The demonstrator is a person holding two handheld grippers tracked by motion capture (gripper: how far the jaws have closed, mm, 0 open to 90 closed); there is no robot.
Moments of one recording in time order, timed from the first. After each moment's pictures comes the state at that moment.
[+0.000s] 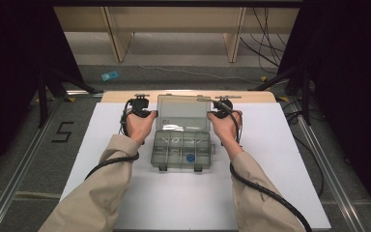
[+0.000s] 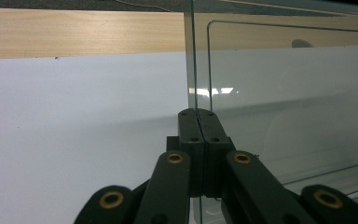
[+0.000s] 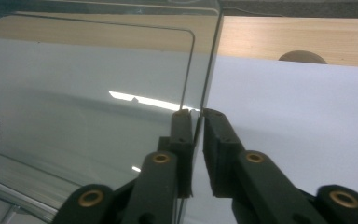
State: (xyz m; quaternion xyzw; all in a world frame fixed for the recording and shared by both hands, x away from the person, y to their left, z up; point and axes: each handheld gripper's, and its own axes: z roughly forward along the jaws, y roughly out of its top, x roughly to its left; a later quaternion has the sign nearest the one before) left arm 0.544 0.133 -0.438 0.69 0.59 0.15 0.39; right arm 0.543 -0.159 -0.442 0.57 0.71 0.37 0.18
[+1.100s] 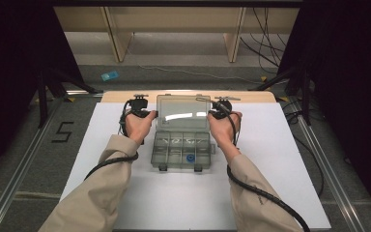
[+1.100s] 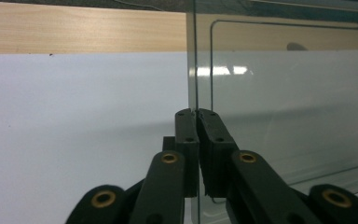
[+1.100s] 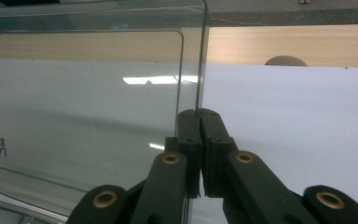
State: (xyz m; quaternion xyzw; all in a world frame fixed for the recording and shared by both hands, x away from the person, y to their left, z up) left arm 0.546 0.139 -0.440 0.69 0.59 0.14 0.40; right arm 0.533 -0.149 -0.436 0.59 0.68 0.38 0.22
